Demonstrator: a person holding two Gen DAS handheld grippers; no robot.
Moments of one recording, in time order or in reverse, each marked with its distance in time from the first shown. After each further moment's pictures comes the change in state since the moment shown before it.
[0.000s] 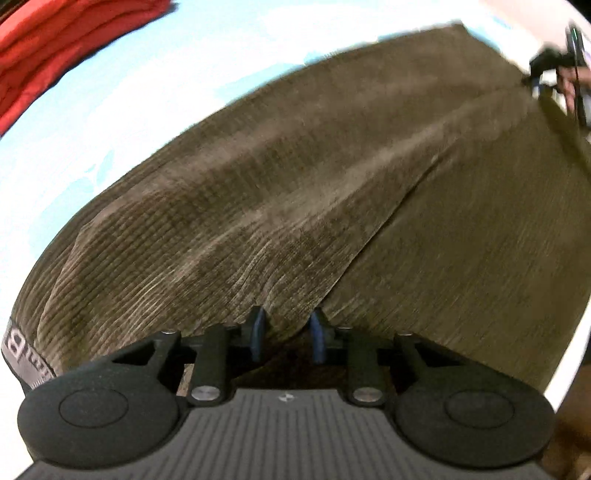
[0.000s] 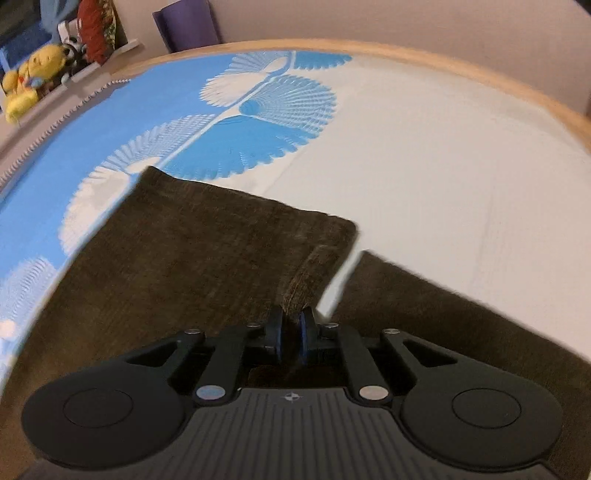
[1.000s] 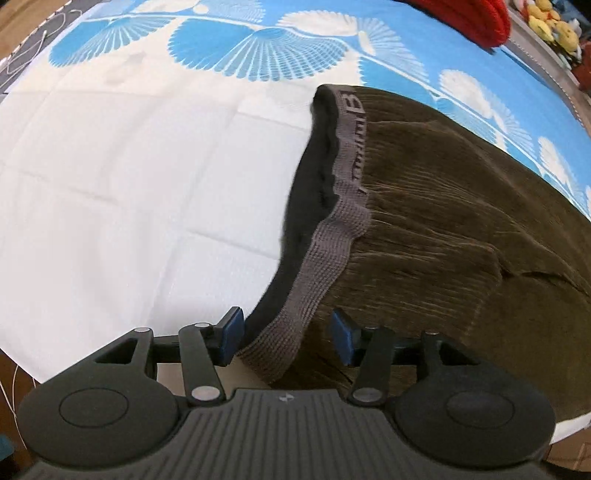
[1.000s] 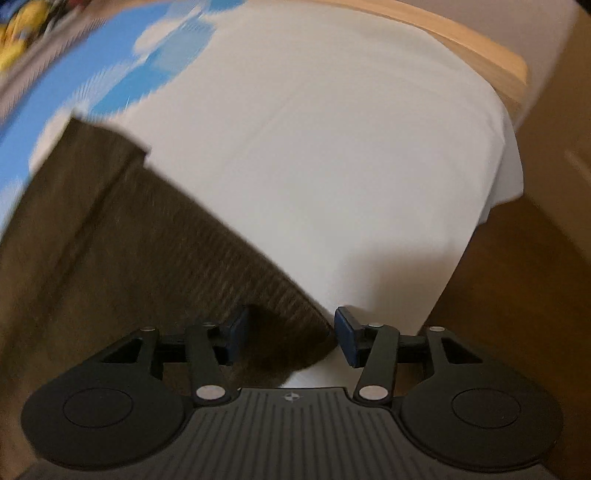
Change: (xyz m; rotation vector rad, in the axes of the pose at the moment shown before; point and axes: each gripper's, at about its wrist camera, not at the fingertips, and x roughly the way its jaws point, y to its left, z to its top) left arm -0.105 0.170 -0.203 -0.866 0.078 0.143; right arm -0.081 -0.188 -0.019 -0.125 0.284 -0.051
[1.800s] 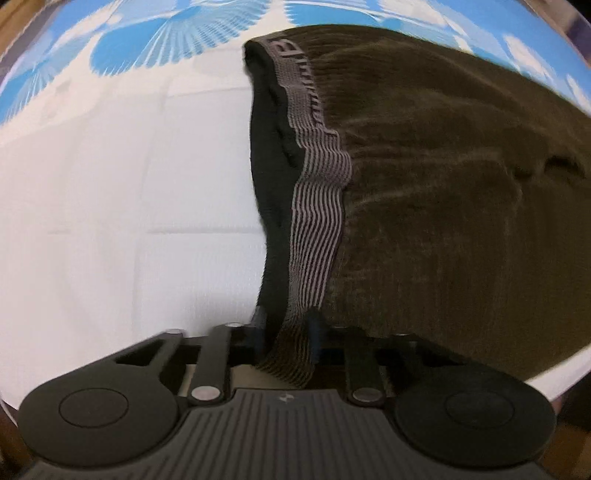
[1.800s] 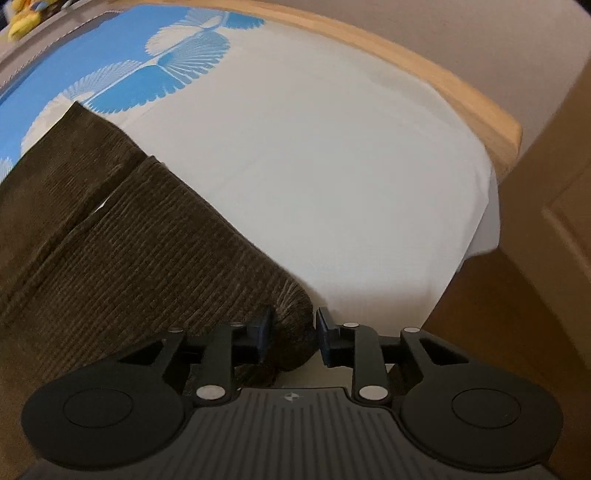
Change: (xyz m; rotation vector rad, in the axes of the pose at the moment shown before) left arm 0.030 -0.028 -0.024 0.343 0.070 0.058; right arm -0.018 0.018 0.015 -0.114 -0.105 -0.108
